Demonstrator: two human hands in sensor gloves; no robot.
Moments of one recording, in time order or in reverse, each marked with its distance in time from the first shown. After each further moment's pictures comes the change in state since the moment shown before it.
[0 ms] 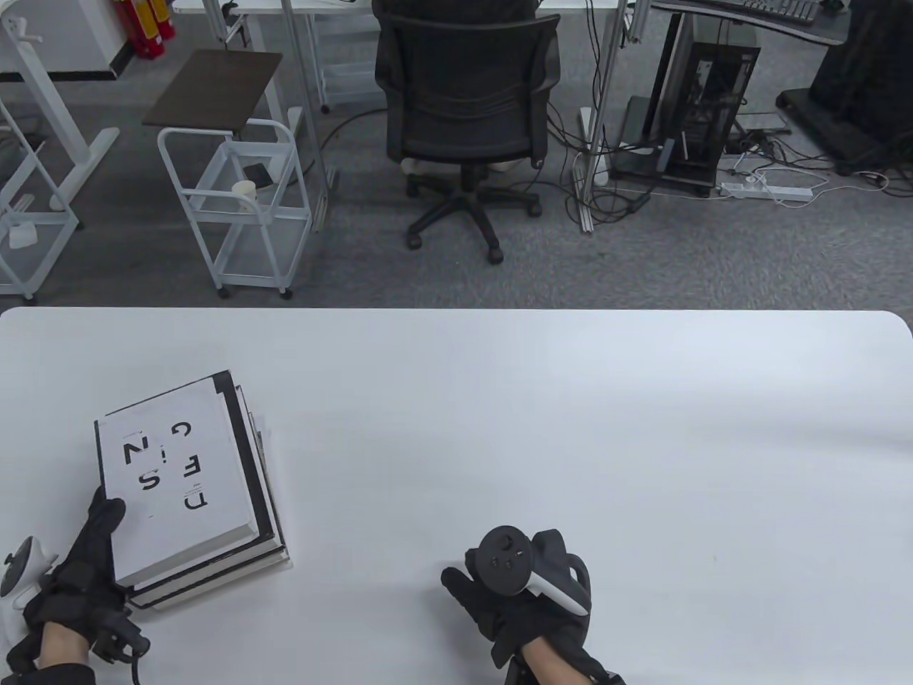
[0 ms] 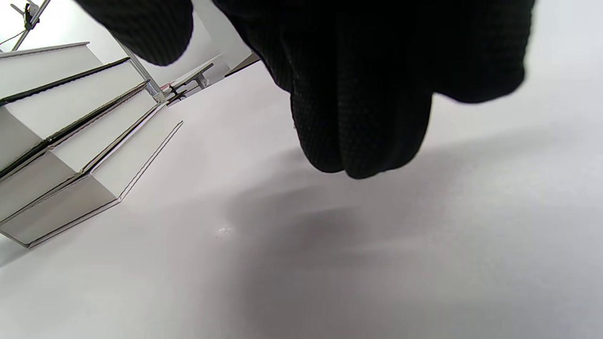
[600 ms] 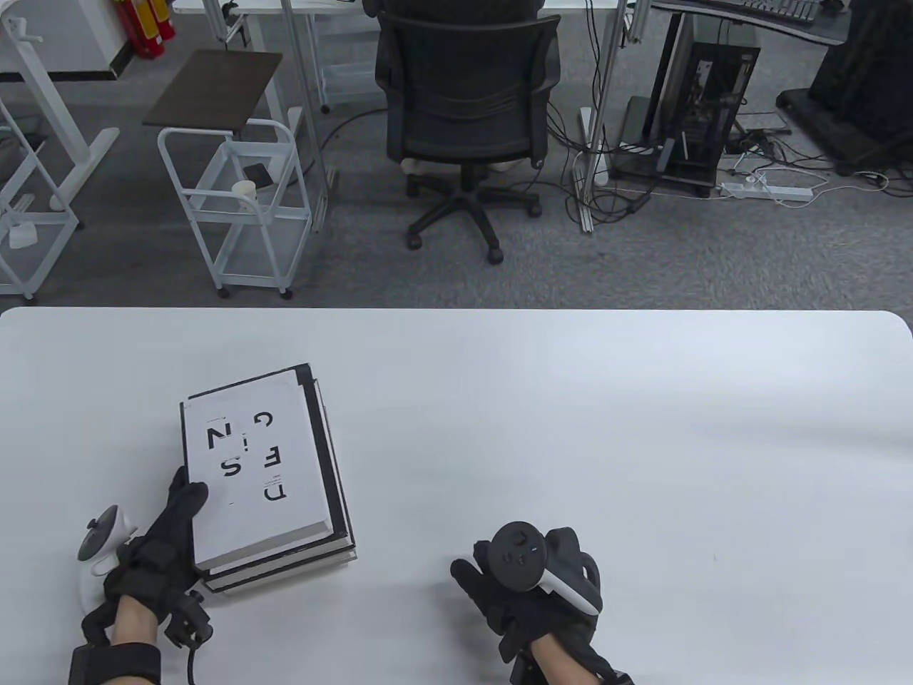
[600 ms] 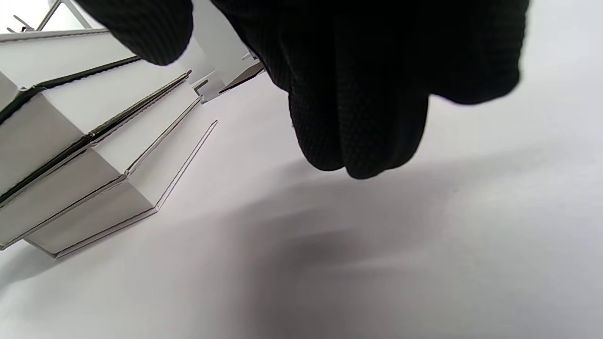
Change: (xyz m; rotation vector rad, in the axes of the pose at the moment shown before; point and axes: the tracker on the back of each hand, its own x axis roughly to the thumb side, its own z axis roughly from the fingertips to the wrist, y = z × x) left_hand -0.013 -0.084 -0.037 -0.153 0.066 -0.112; right_hand -0.013 -0.008 0.003 -0.051 0.033 -0.023
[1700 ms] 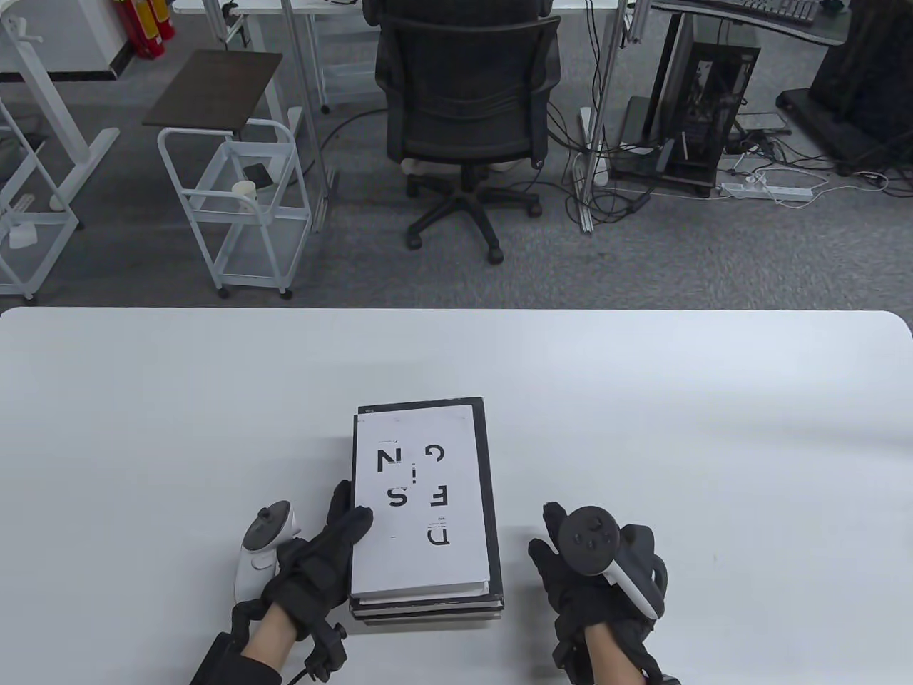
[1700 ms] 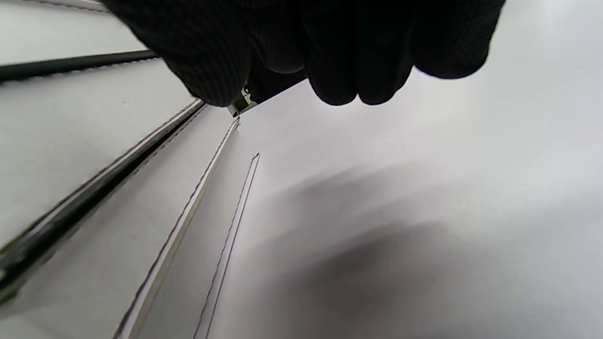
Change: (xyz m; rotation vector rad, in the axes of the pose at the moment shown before) left_hand -0.036 -0.167 -0.037 -0.329 0.061 -0.115; right_hand -0.058 -0.041 0.020 -0.167 0.219 -0.059
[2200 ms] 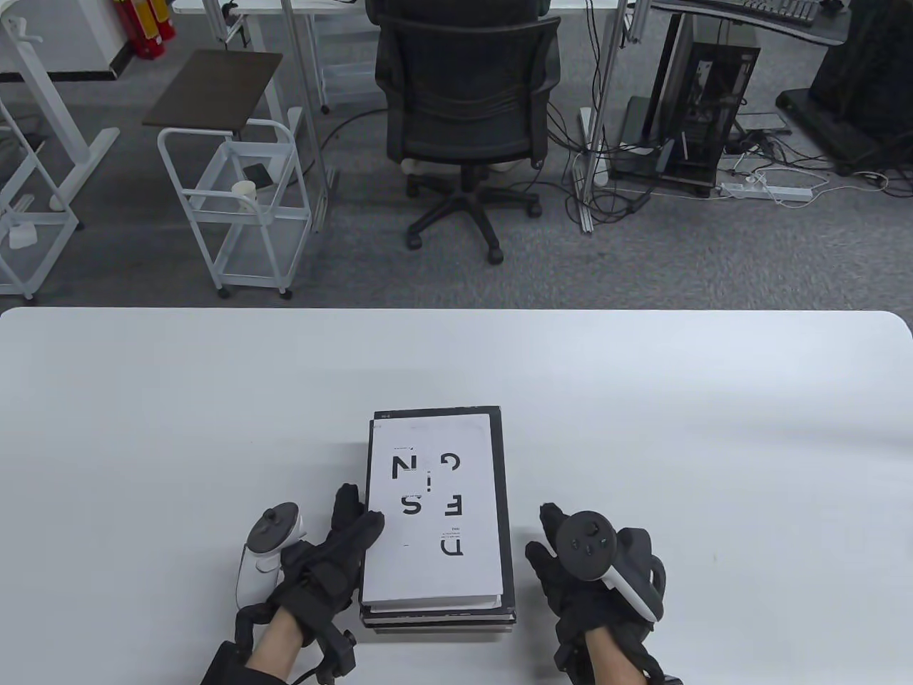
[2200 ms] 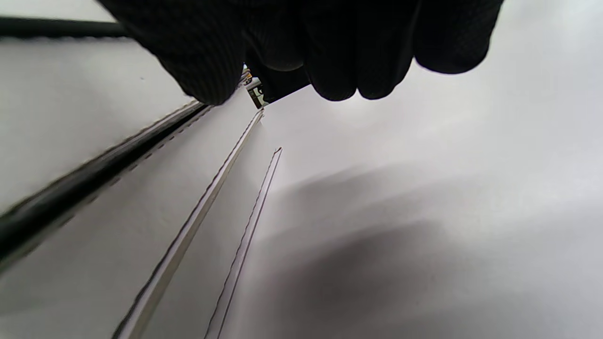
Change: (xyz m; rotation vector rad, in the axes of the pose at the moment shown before) left_hand 0.011 -0.002 0.010 0.093 0.056 -0.128; right_hand 0.008 0.004 0.005 -0.026 -0.067 0.061
